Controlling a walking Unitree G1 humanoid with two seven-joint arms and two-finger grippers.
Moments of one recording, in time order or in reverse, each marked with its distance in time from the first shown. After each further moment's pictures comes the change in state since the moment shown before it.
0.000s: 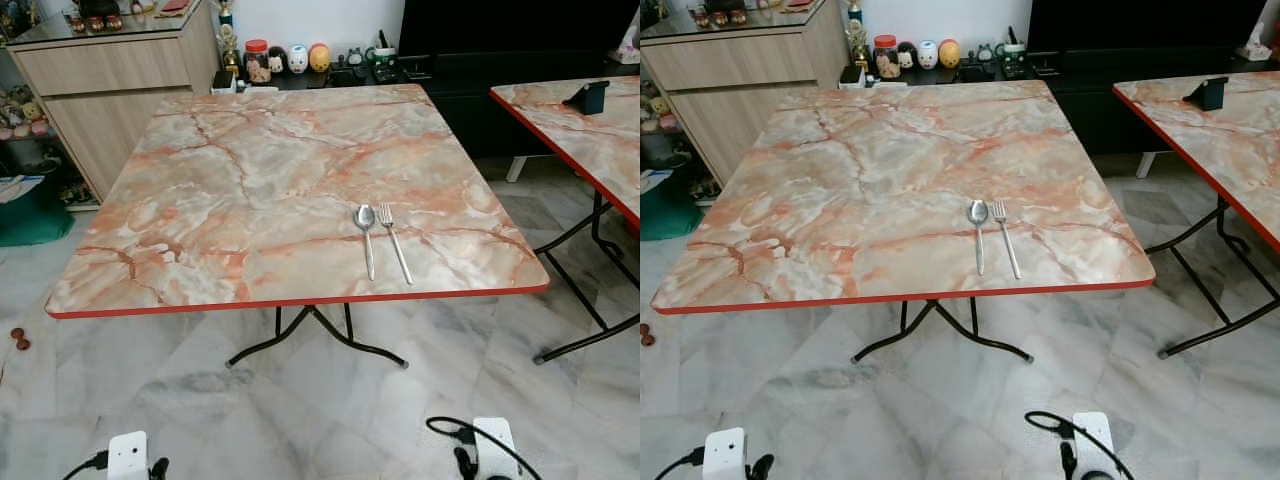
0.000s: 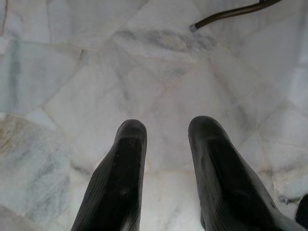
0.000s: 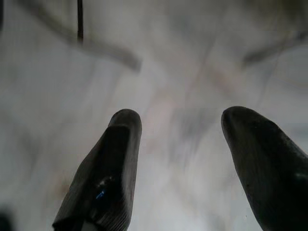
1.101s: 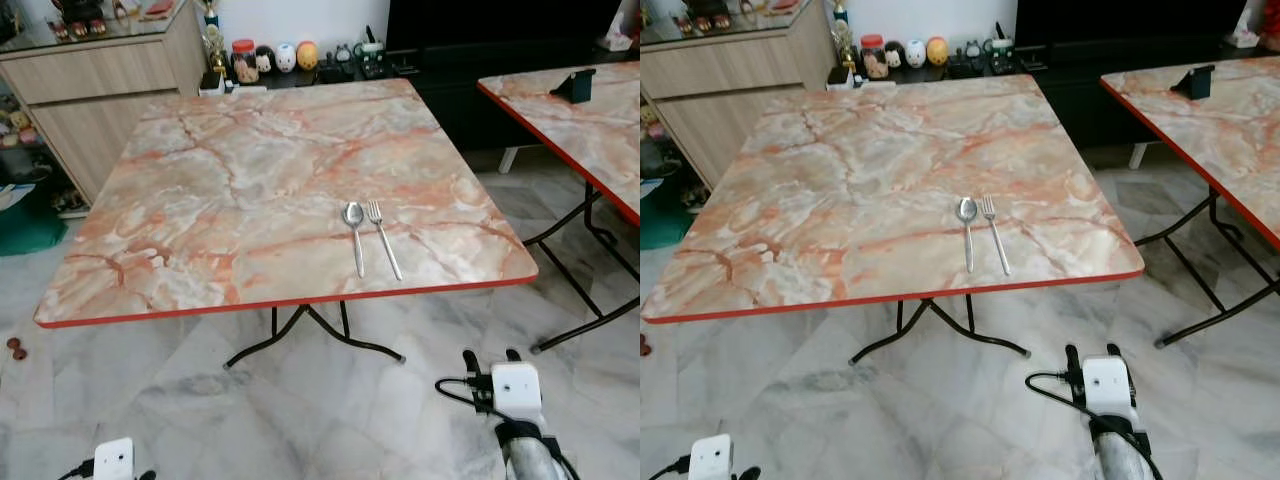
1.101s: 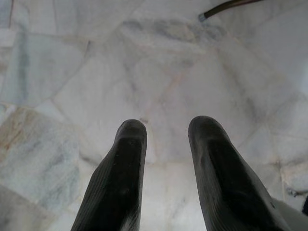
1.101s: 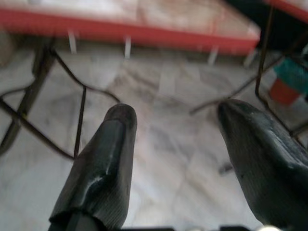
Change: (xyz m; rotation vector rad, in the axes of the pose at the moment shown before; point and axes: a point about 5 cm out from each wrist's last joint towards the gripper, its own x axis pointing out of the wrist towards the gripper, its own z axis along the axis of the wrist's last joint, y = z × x) left arm 0.002 0.014 0.003 -0.014 0.049 0.029; right arm -0.029 -0.008 0.077 -0.023 -0.503 -0.011
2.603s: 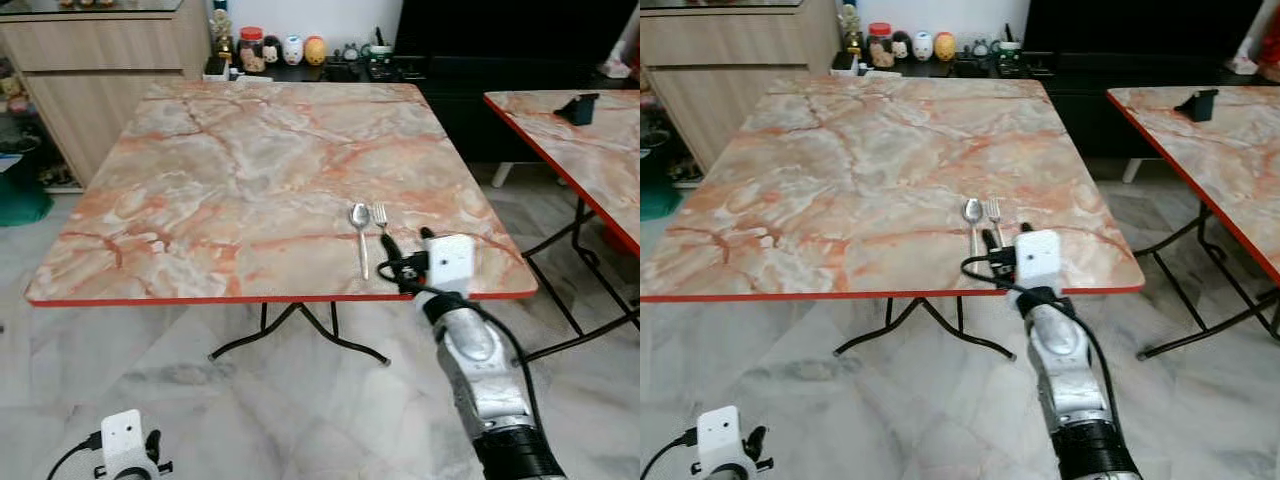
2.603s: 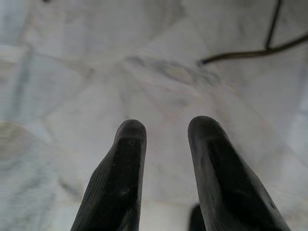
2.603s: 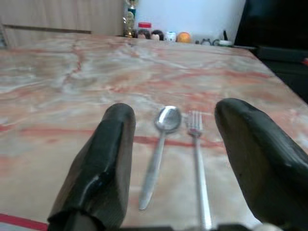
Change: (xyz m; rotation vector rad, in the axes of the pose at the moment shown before) left arm 0.001 -0.006 0.027 -0.059 -0.211 0.092; right arm 0.063 0.073 0.133 0.196 -0.245 0.325
